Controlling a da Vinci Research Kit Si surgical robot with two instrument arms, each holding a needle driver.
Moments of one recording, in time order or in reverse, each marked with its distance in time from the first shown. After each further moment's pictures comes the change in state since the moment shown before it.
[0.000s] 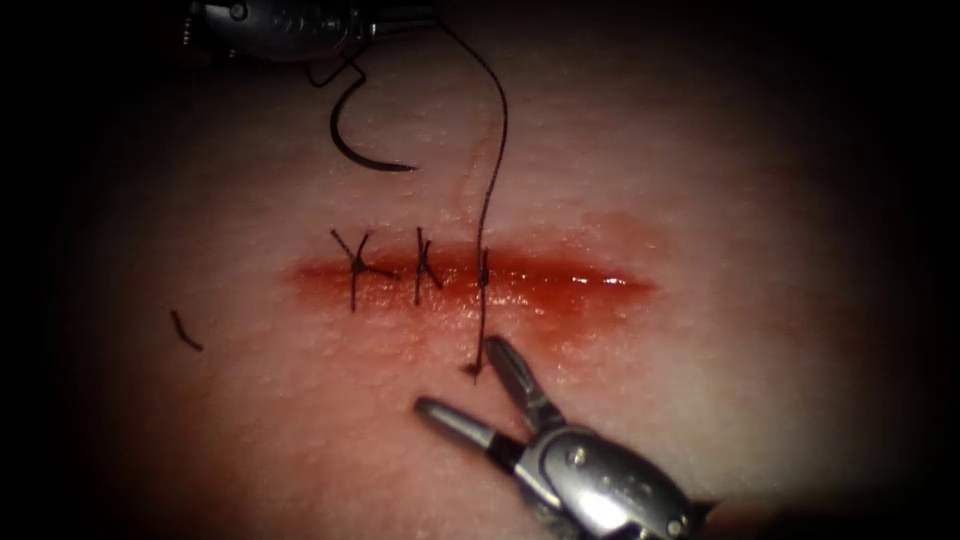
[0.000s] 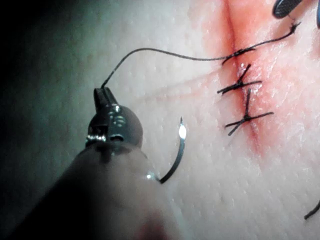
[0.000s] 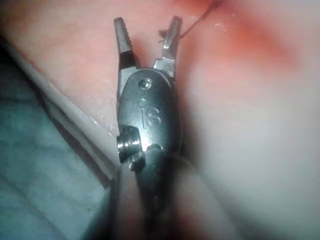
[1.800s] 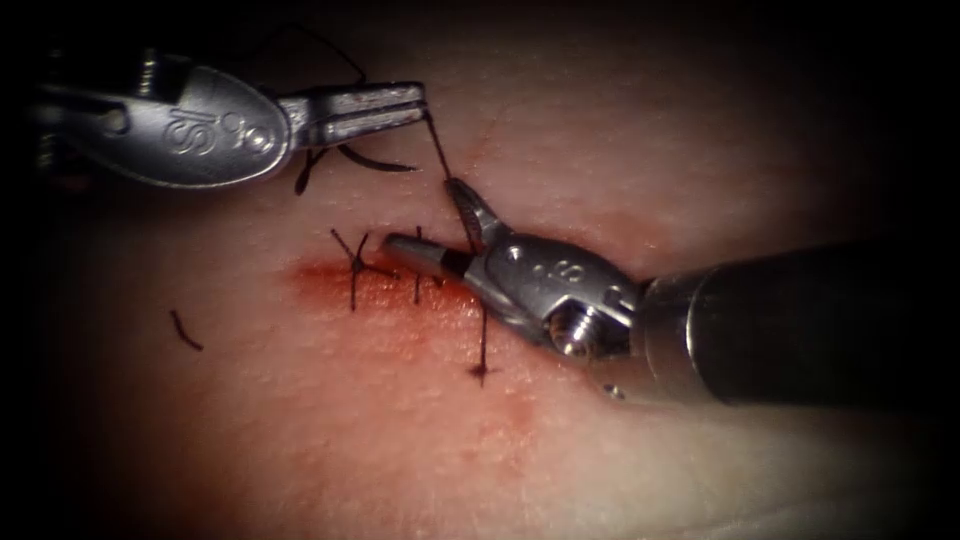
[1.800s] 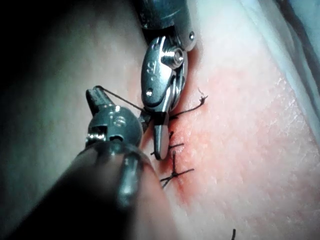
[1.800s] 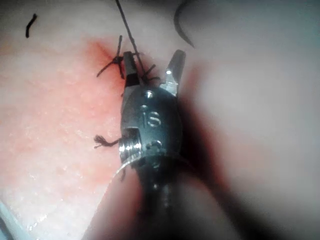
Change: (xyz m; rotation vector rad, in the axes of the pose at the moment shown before) right arm 0.004 0.003 0.013 -0.057 -0.079 -0.156; left arm 0.014 0.004 -0.009 0.045 0.077 0.055
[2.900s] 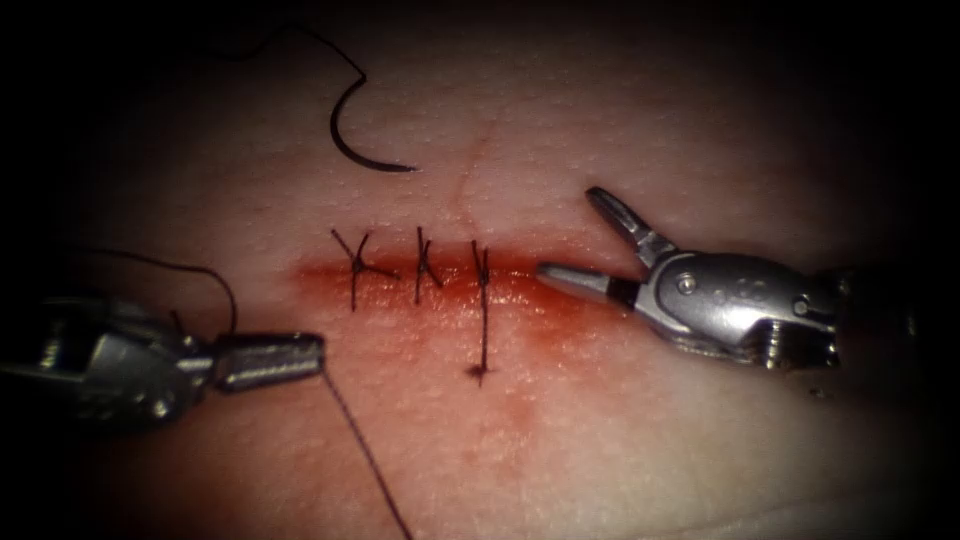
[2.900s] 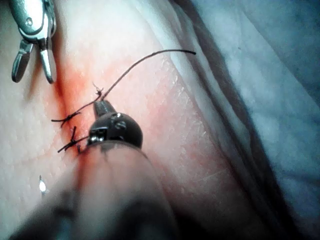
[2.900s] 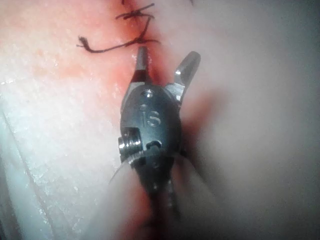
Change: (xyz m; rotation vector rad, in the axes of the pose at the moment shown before) right arm 0.002 0.008 -0.010 0.153 0.085 -0.489; left arm -0.001 0.012 -0.009 -0.298 -0.061 0.145
